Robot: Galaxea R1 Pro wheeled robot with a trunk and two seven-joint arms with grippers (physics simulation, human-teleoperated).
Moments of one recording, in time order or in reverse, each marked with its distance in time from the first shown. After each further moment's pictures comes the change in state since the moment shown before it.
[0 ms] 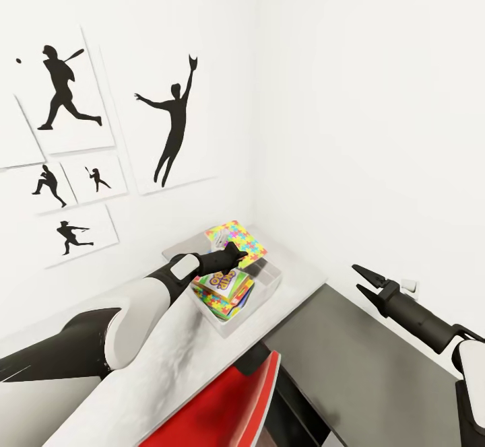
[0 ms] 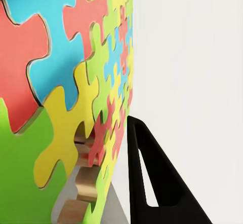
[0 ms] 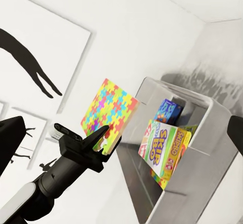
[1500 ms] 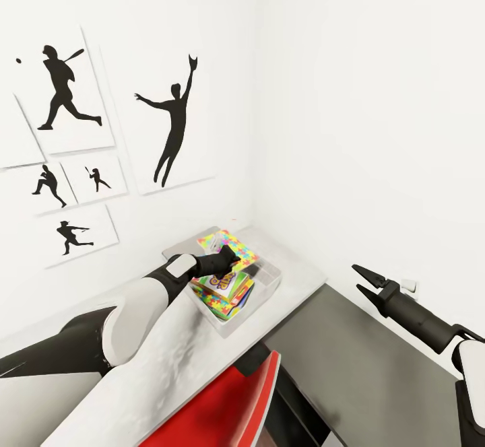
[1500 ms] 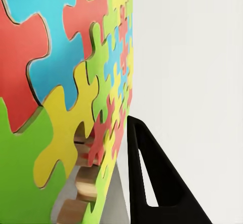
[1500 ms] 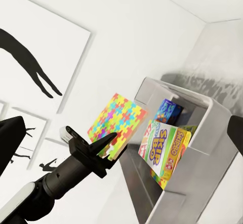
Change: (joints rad) left arm 0.000 0.008 0.110 0.000 0.019 0.015 0.199; right arm 0.000 0.000 0.000 0.000 0.000 0.000 0.000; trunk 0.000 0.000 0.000
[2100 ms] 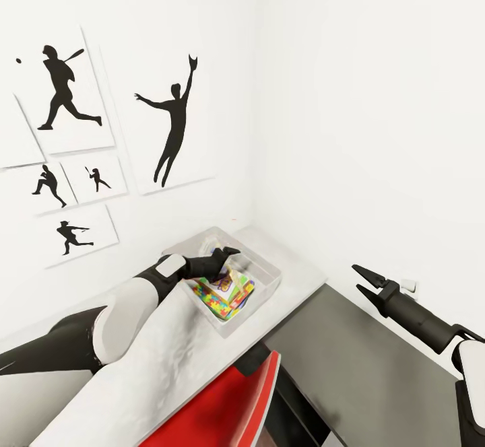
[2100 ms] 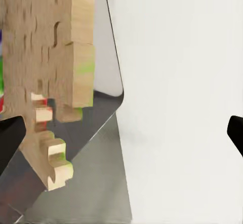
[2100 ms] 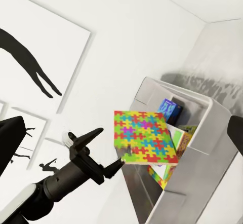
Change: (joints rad) left arm 0.003 0.052 0.003 0.001 0.008 0.108 0.002; right arm 0.000 0.000 0.000 0.000 0.001 0.000 0.000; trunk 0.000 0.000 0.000
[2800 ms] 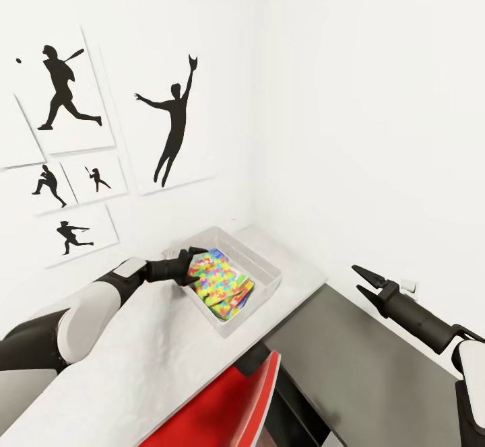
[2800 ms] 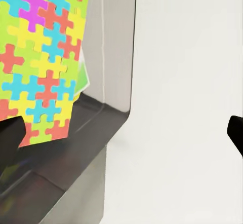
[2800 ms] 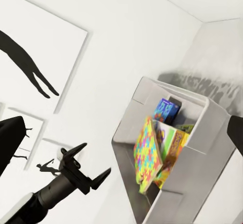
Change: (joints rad) left arm 0.020 0.187 0.000 -0.002 0.168 0.187 -0.012; right arm 0.000 0.000 0.000 0.001 0.001 0.000 -0.011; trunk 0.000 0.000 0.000
